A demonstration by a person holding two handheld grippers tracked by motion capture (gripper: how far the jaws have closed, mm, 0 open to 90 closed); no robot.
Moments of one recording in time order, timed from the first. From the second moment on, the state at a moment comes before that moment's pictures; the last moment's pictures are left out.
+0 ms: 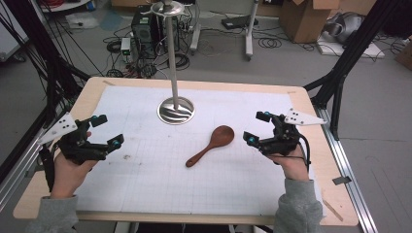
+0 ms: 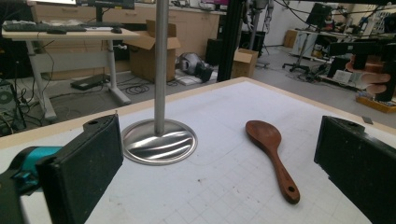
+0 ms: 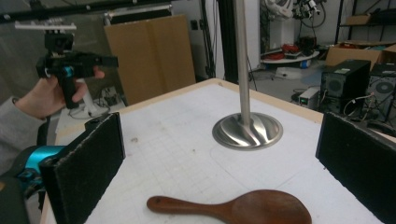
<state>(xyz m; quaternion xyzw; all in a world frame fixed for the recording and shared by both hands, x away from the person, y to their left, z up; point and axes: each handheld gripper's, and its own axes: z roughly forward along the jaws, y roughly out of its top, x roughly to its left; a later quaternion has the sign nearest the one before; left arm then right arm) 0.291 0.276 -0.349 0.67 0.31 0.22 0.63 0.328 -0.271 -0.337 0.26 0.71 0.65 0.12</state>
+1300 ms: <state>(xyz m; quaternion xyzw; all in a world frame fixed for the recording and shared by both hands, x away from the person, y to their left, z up) 0.281 0.283 -0.361 0.69 0.33 0.22 0.61 0.364 -0.214 -0.369 0.25 0.77 0.57 0.11</state>
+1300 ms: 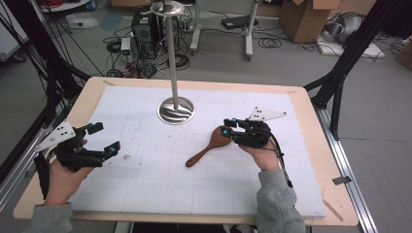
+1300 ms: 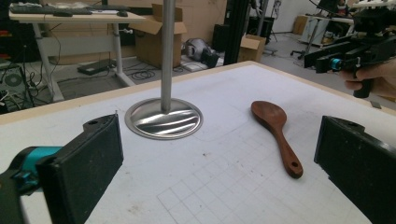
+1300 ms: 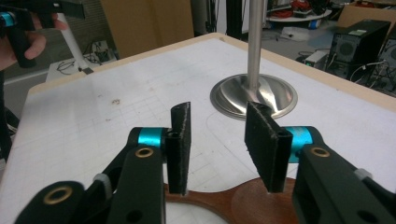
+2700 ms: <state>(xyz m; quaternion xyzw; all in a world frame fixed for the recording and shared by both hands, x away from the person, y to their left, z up) 0.272 0.285 -0.374 0.71 0.34 0.21 0.58 0.395 -0.157 -0.416 0.27 0.83 0.47 0.11</state>
